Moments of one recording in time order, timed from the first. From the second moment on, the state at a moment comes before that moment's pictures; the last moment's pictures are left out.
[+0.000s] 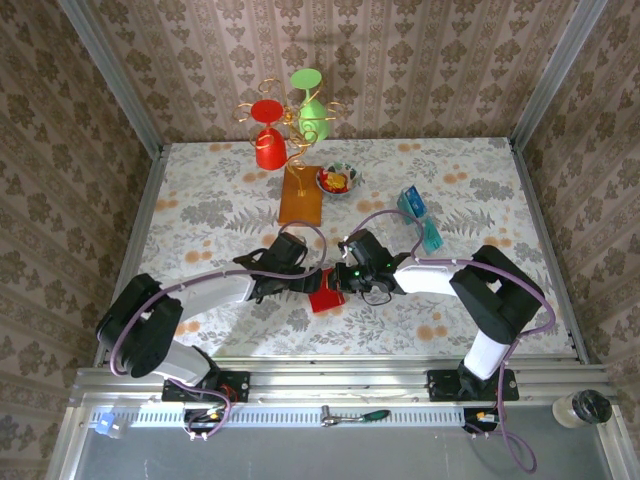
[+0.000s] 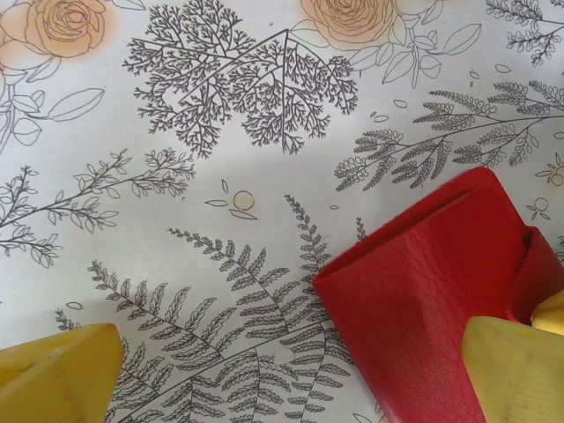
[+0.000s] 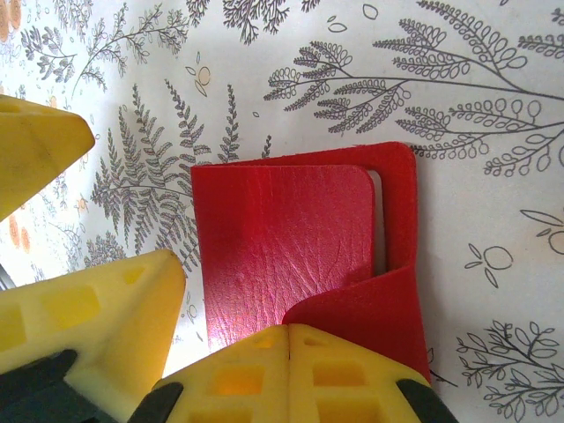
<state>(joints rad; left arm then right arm) -0.78 1.46 0.73 -0.28 -0.10 -0.45 0.71 1.71 0.81 0.03 -0.35 0.76</state>
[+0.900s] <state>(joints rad) -0.78 1.51 0.69 -0.25 -0.09 -0.45 0.73 1.73 0.84 -0.04 -0.34 0.73</state>
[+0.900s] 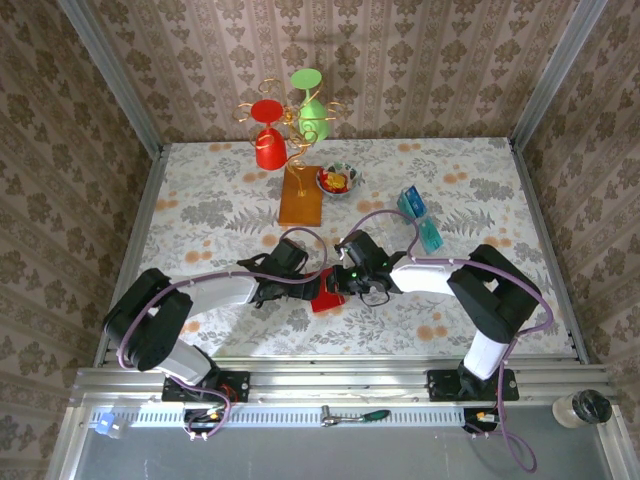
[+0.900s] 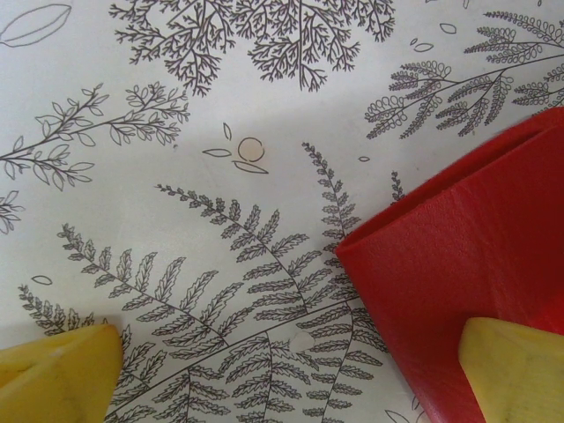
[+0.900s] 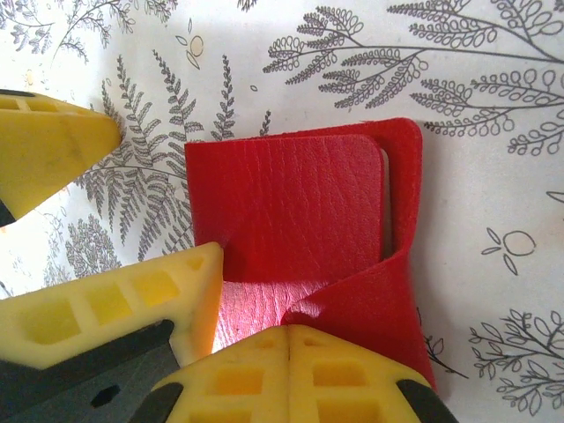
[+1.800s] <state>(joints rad) -0.79 1.51 0.69 -0.25 -0.10 -0.45 0.71 1.70 0.90 -0.15 -0.32 0.74</state>
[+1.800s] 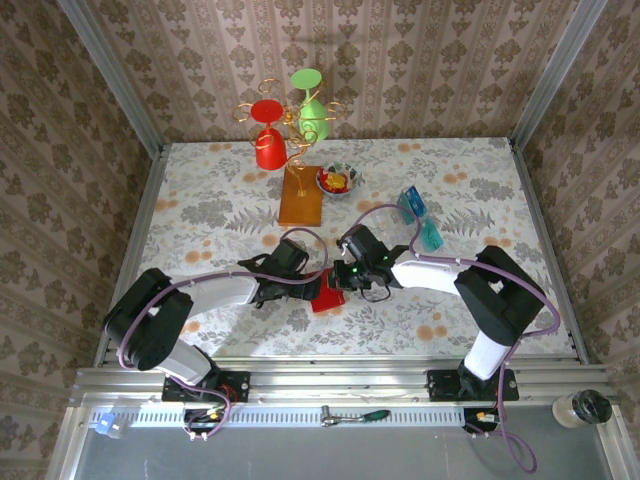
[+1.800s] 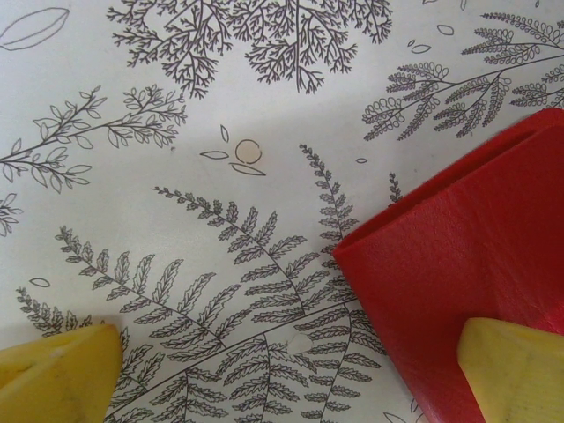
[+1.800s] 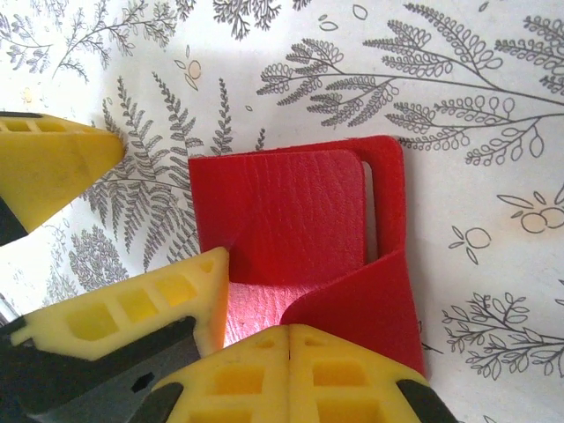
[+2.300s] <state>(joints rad) -0.79 1.51 0.69 -0.25 -0.10 -0.45 0.71 1.74 0.92 -0.14 -0.32 0.74</state>
